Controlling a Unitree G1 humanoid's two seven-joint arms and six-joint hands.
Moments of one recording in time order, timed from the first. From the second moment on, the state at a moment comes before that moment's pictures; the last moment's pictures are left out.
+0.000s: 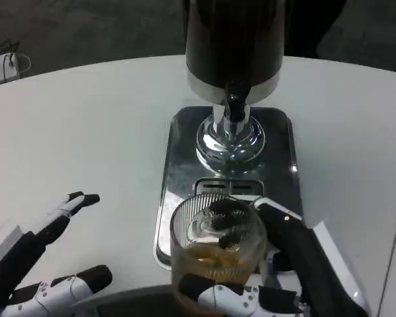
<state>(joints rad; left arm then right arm) 0.16 0.59 0.32 -0.26 0.20 -0.31 -0.33 0.18 -0.10 0.40 -0.68 -0.45 0.13 -0.09</state>
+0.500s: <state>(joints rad) 0.23 0.62 0.26 -0.49 0.31 -0.39 -0.36 0.23 -0.23 0.09 -0.91 -0.32 0.13 0.14</state>
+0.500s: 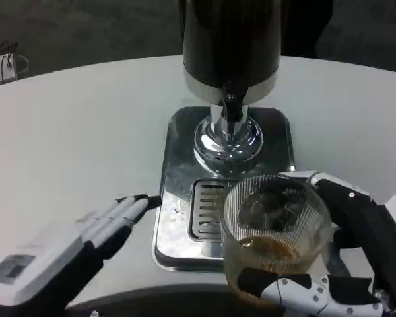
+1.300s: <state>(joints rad) 0.33 0.62 0.30 -0.68 0.40 -0.36 -0.38 0.24 -0.28 -0.02 -0.98 -0.25 0.12 0.24</state>
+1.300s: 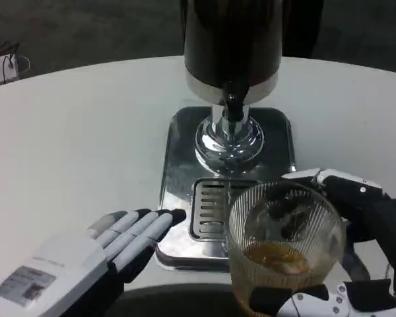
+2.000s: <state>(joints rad) 0.30 0.62 0.30 -0.68 0.40 -0.33 -0.40 0.26 -0.28 -0.03 -0.99 -0.24 0.10 0.25</state>
